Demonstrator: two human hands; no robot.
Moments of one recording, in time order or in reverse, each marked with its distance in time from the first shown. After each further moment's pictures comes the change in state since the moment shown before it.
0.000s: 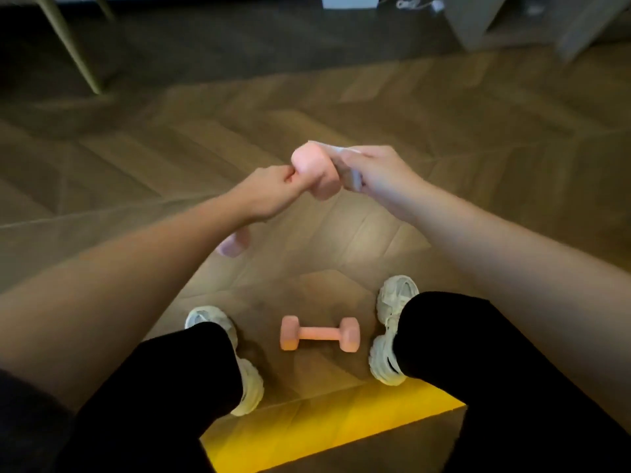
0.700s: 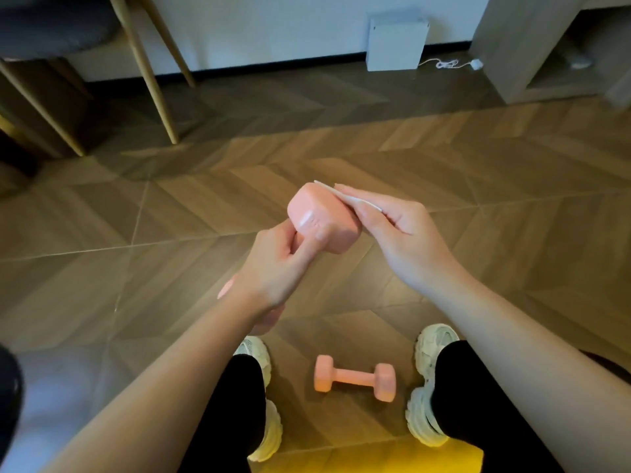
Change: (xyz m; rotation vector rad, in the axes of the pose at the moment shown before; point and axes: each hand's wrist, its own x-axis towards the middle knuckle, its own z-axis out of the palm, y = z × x) left_hand -0.110 0.021 -0.017 -0.464 0.420 0.024; right_hand -0.056 -0.035 0.034 -0.154 -0.188 -0.539
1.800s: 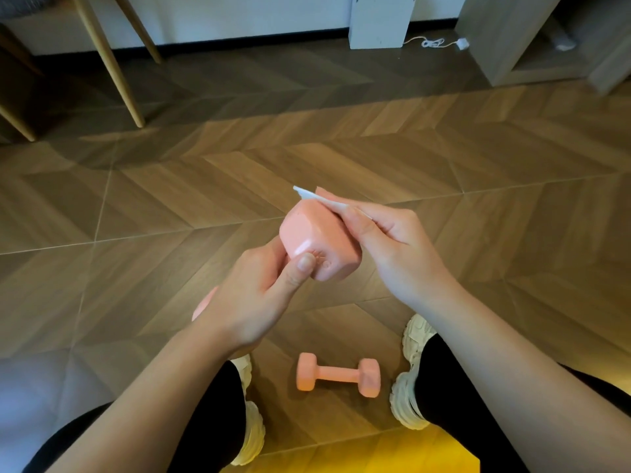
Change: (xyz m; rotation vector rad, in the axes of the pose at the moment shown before) left_hand -0.004 -0.008 0.010 0.083 -0.152 0.131; right_hand -0.009 0.017 -0.005 0.115 -0.006 0.071
